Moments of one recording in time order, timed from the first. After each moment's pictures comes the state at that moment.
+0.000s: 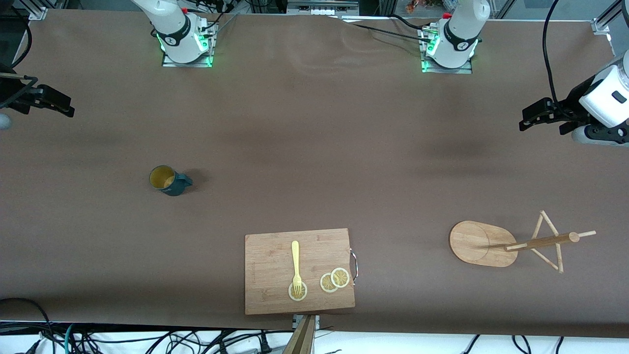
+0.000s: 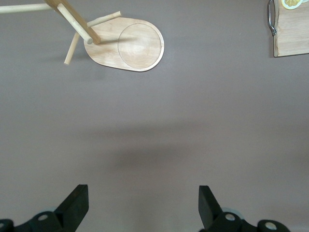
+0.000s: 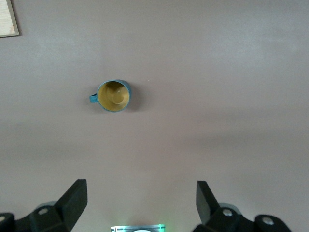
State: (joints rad) left arm 0.04 0.01 -0.04 -1.66 -0.07 1.60 0.04; right arm 0.00 0.02 -0.04 -1.58 -0.05 1.50 -0.01
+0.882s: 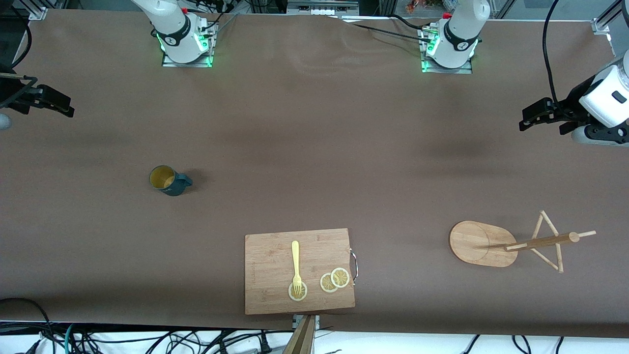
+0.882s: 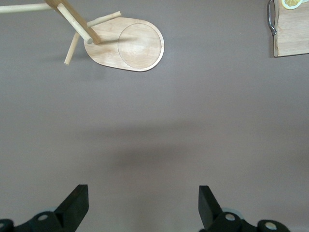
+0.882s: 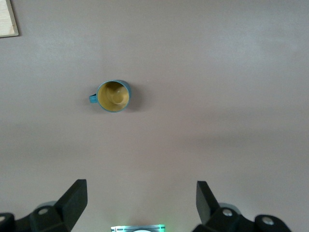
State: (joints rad) left arm 0.04 0.01 -0.04 -1.66 -0.07 1.60 0.04; right arm 0.00 0.02 -0.04 -1.58 -0.05 1.50 -0.01
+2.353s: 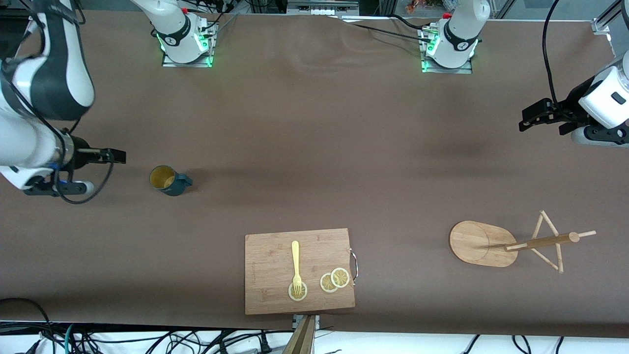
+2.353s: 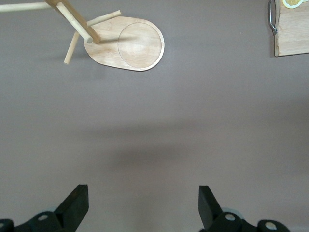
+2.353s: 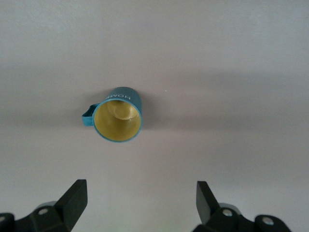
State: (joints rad) left arm 0.04 0.01 -0.04 -1.66 -0.07 1.60 0.04; right arm 0.05 0.34 -0.03 -1.57 -0.05 1.67 0.00
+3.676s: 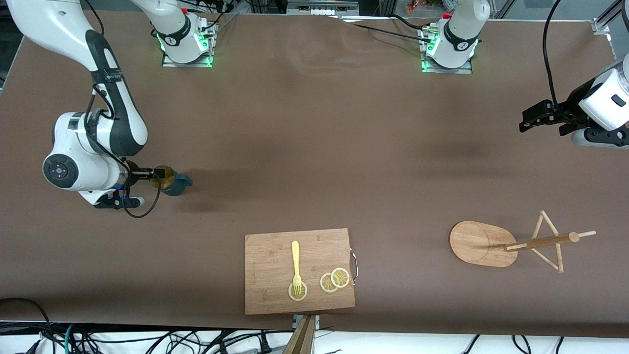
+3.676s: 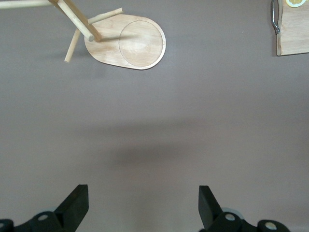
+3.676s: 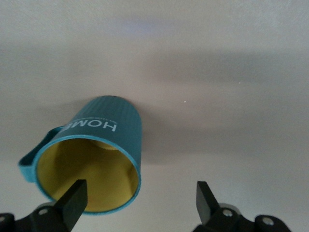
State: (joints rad) left arm 0.05 0.02 -0.04 -1.66 -0.07 1.59 0.04; right arm 0.05 0.47 -0.04 -1.85 -0.03 2.03 0.00
